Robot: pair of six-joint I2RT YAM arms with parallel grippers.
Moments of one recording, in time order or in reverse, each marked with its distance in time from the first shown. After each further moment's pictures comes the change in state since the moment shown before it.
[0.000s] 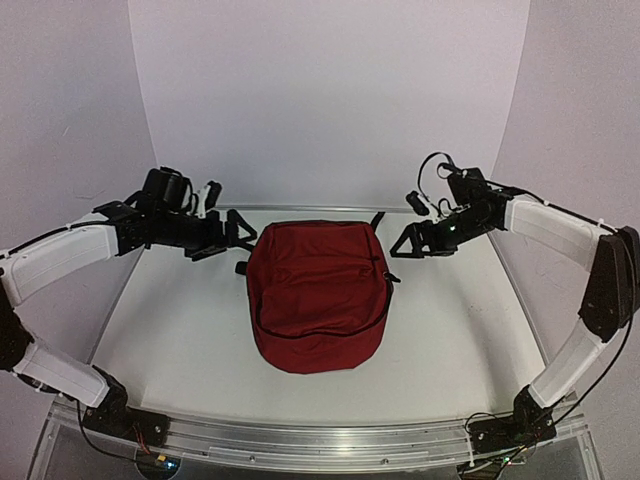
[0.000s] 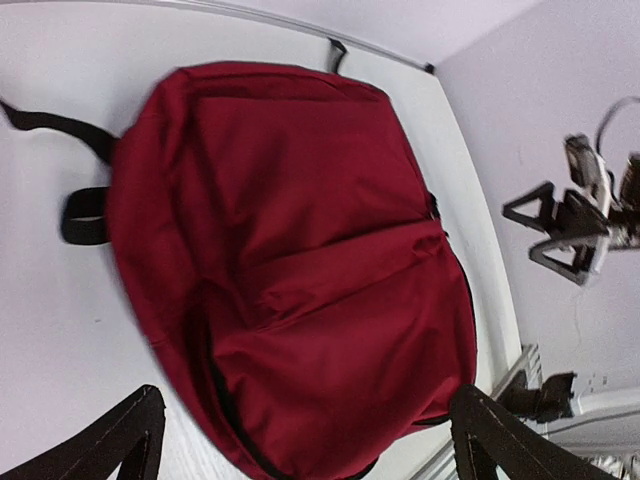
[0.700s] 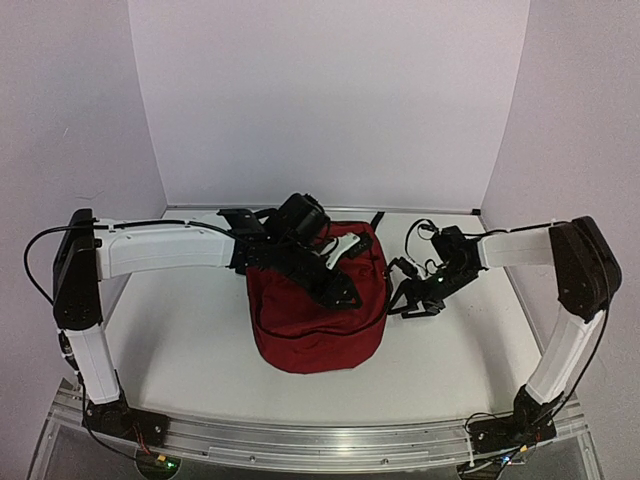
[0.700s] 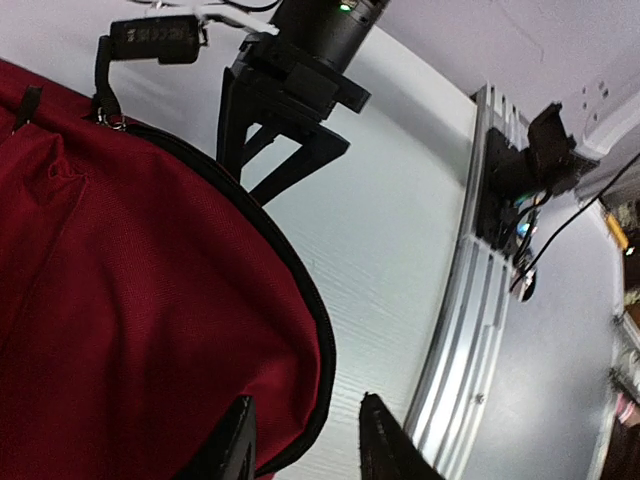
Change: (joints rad) left arm -0.497 0.523 0.445 -0.073 0.075 0.425; right arm 0.004 0.199 -0.286 0.162 -0.227 0.091
